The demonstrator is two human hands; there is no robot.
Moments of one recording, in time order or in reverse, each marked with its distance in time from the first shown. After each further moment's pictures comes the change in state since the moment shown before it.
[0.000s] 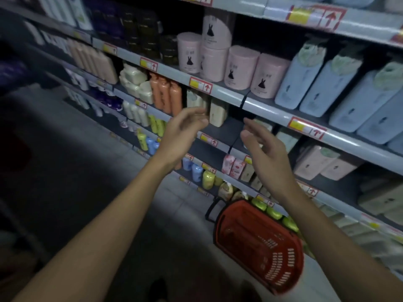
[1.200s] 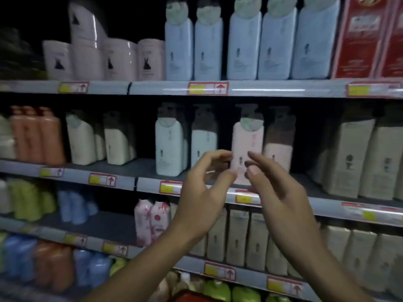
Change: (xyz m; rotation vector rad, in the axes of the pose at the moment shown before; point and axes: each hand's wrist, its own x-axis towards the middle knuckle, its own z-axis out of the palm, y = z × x) left_hand -0.012 -0.319 0.330 -0.164 -0.272 0.732; right_hand -0.063 0.386 -0.100 -0.017 0.548 -0.470
